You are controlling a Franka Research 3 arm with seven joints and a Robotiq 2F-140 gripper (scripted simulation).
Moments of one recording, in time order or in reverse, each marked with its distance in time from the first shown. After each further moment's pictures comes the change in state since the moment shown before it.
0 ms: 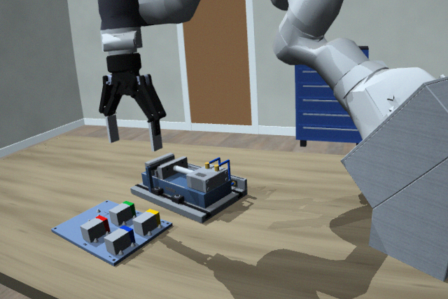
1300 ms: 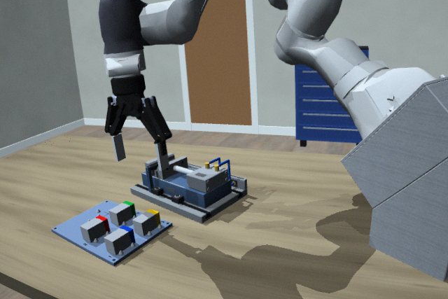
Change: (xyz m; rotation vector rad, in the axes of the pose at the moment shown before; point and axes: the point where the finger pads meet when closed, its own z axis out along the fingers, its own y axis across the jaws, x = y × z) arm -0.010 -0.004 0.050 0.013 -0.032 -0.014
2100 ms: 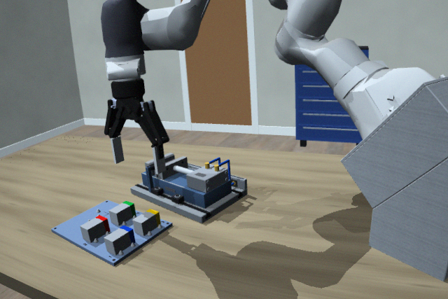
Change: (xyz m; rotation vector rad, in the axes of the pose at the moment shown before) arm -0.001 0.011 0.010 -0.010 0.029 0.023
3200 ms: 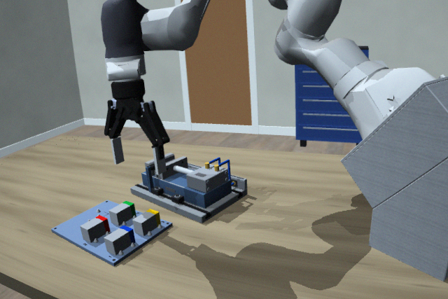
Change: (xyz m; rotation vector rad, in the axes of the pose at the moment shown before) arm 0.001 -0.002 0.001 0.001 -0.001 -0.005
